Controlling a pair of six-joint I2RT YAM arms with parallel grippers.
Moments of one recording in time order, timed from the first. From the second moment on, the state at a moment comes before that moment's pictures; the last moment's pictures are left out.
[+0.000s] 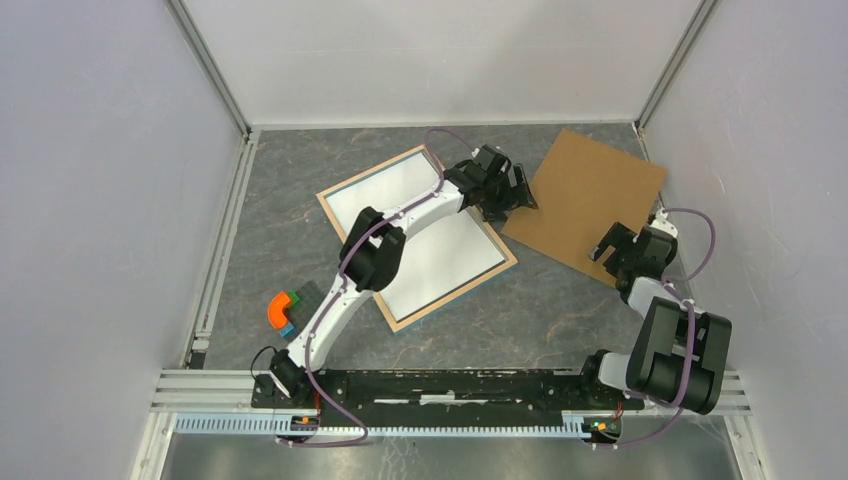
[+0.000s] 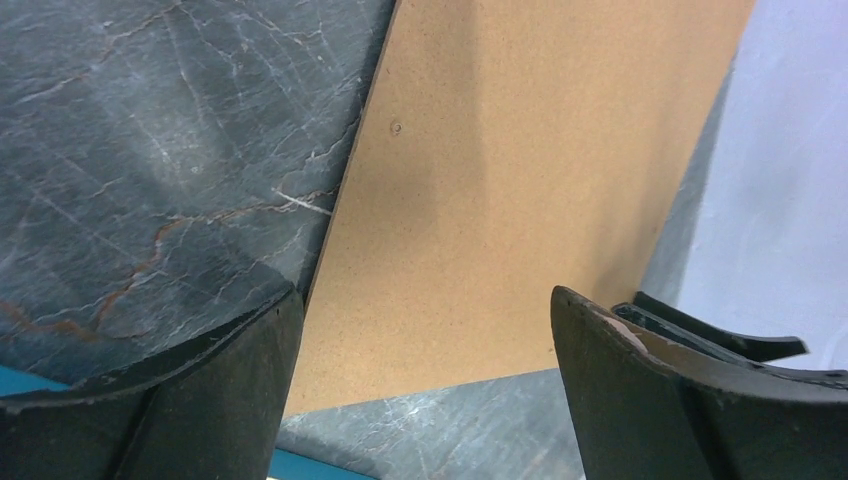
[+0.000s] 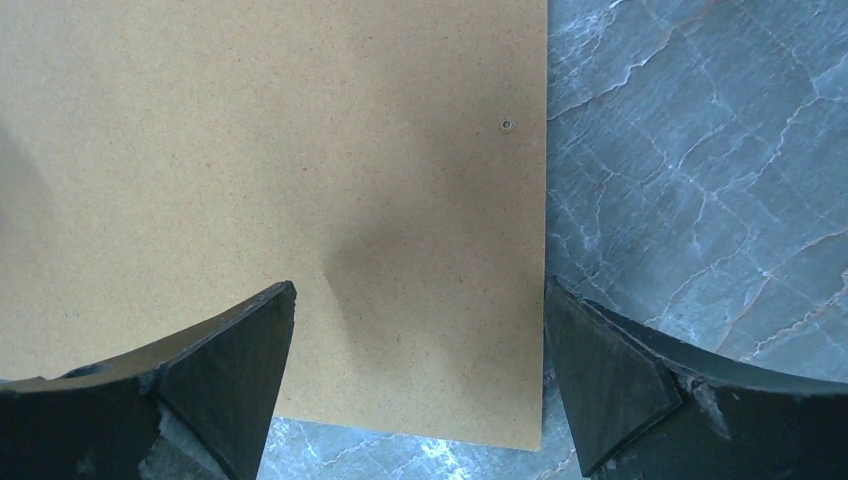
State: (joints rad) left arm -0.77 2.59 2.29 -0.45 0.23 -0.90; right arm -0.36 1.30 0.42 0.18 -0.06 0.31
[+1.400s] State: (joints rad) left arm -0.72 2.04 1.23 0.25 0.51 -1.22; right arm -0.22 1.20 0.31 0.30 -0.19 0.27
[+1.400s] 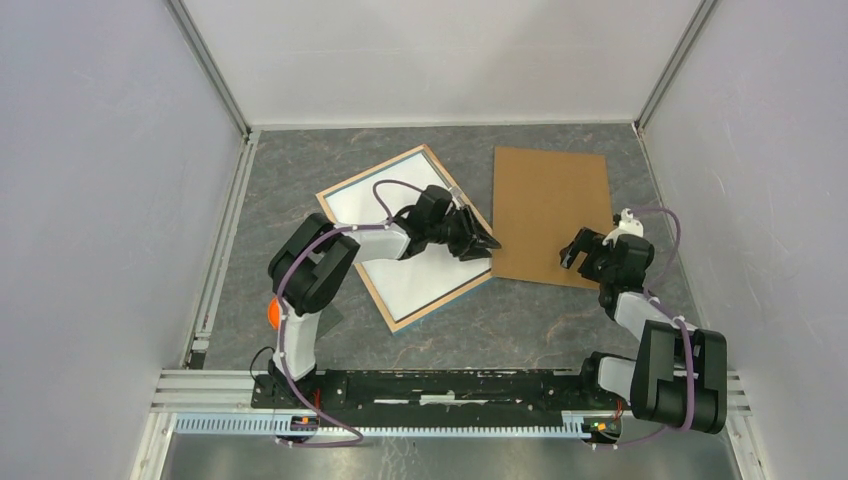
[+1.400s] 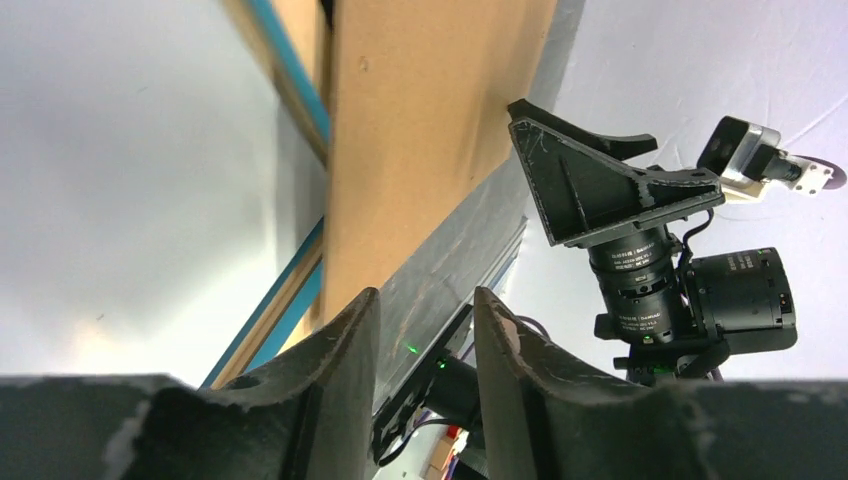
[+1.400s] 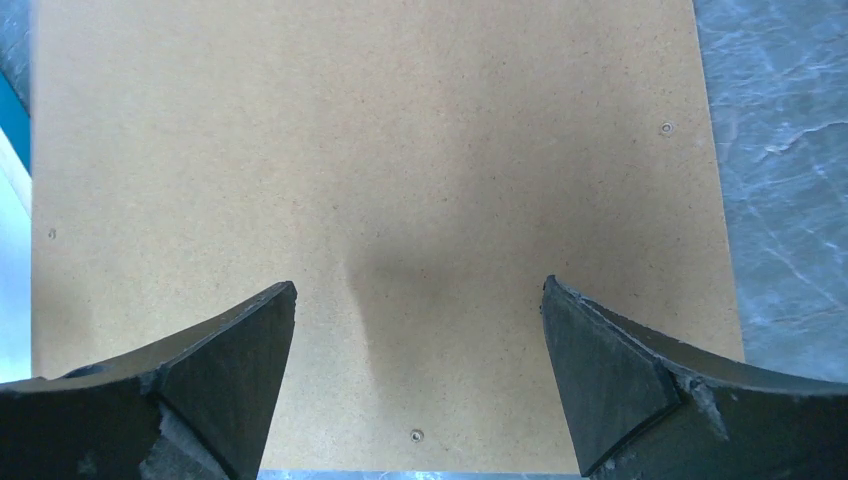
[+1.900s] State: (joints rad) left arm -0.70 2.01 1.28 0.05 0.42 -1.05; right arm -0.19 1.23 0.30 0.34 -0.24 0.26
